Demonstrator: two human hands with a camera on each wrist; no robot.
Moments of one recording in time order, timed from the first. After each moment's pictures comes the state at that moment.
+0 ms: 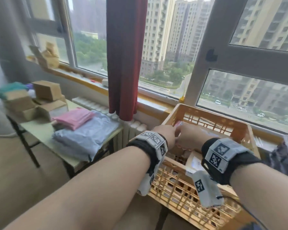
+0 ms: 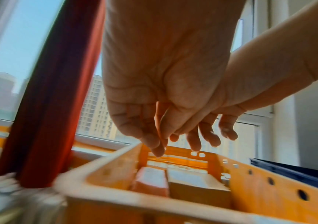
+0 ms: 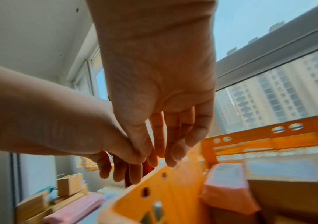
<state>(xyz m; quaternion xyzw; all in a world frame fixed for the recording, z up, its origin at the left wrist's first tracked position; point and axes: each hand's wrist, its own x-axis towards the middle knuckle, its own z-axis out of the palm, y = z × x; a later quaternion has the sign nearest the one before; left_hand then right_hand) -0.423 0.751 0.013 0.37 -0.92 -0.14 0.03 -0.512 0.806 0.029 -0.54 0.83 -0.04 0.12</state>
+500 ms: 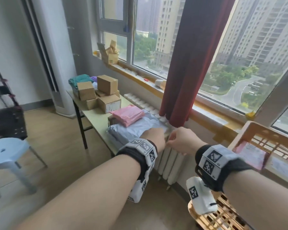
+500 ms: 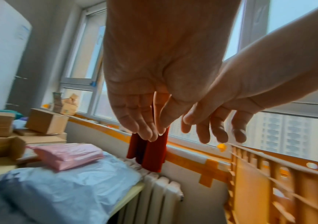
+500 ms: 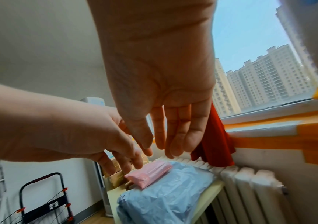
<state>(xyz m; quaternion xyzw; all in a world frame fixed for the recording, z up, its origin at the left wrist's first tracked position) -0.238 0.633 -0.034 0.57 -0.79 -0.18 0.09 -0.354 0.663 -0.007 -0.66 0.73 -0.07 0.17</state>
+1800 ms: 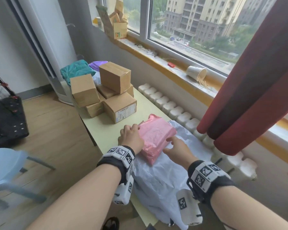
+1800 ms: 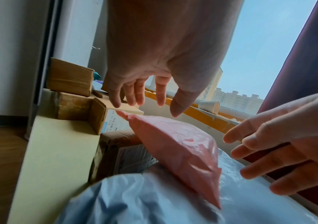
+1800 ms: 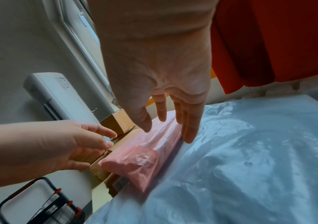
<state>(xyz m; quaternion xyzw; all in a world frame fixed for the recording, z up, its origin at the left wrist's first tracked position) -0.098 0.288 -0.162 0.71 -0.65 -0.24 0.10 -0.266 0.330 -0.153 -0.57 0.74 -0.13 0.34</state>
